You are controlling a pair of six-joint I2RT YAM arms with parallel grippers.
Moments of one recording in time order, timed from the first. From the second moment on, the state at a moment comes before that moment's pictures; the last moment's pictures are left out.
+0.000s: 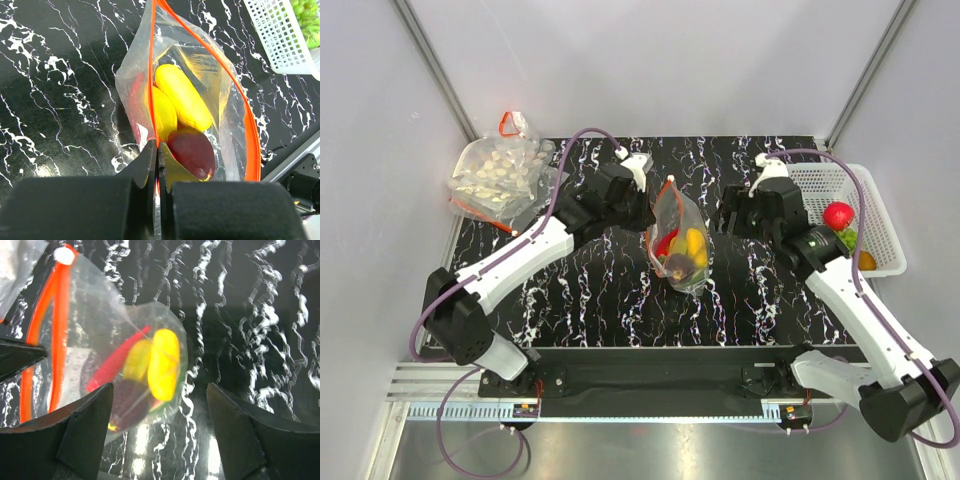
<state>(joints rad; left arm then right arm) -0.71 1.51 1.33 -0.42 0.07 -0.41 0.46 1.06 1.12 -0.61 0.14 0.42</state>
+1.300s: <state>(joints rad) -0.58 2.04 1.81 -0.27 0.28 -0.20 0.03 1.61 1.26 -0.08 -0.70 0.11</state>
